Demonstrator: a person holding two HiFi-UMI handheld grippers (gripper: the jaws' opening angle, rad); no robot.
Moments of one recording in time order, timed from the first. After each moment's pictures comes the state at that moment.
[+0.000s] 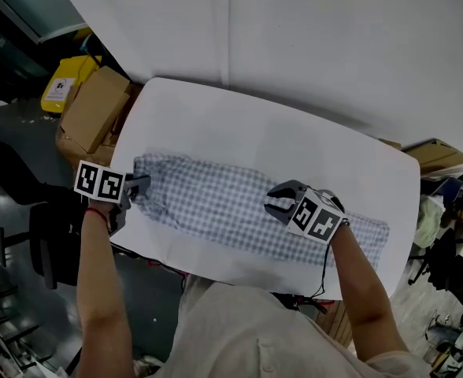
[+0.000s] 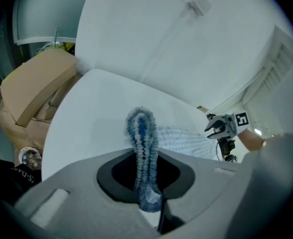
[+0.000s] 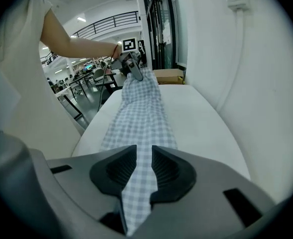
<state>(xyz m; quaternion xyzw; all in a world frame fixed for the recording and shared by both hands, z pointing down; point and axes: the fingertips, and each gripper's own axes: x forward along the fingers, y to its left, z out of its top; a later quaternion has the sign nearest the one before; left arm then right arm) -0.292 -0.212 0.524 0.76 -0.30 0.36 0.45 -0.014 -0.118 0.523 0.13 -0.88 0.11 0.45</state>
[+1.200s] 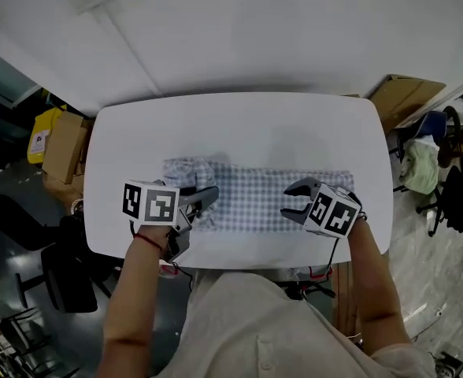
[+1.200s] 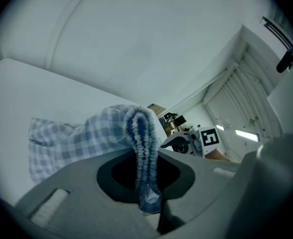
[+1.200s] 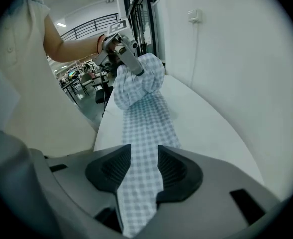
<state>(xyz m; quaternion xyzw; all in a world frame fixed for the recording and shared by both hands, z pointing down) 0.055 -0.057 0.431 0.84 -0.12 0.27 0.46 0.174 0.031 0.493 0.22 -0.85 0.17 0.44</state>
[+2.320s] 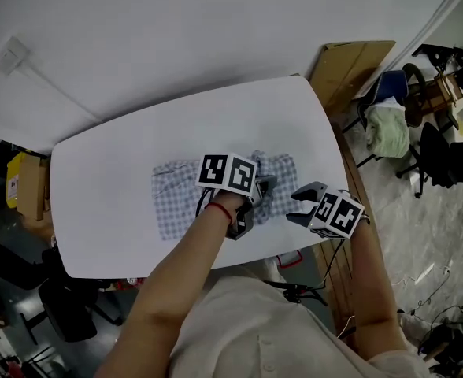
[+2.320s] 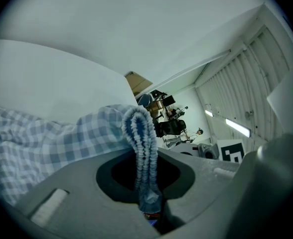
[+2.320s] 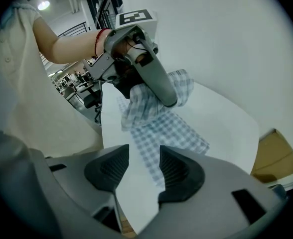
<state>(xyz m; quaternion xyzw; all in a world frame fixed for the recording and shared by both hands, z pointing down) 0.361 0.079 0.483 0.80 0.00 0.35 0.49 0.343 0.160 0.508 0.32 -0.80 0.29 0.41</state>
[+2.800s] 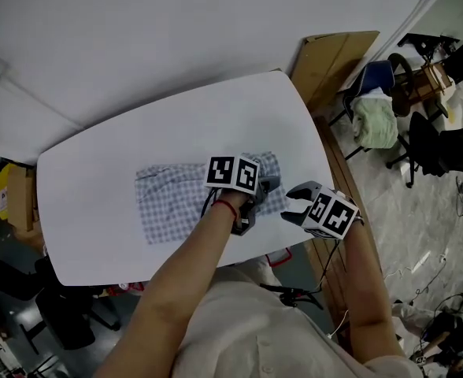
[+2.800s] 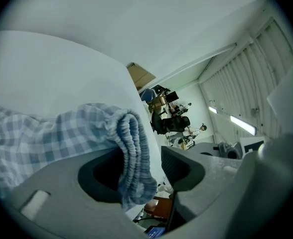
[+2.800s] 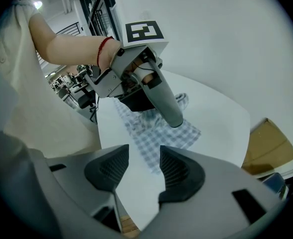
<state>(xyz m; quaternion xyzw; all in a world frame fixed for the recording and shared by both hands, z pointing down) 0.405 0.105 0.530 0.79 0.00 0.38 0.48 0.375 0.179 0.518 0.35 -0.78 0.30 0.42</state>
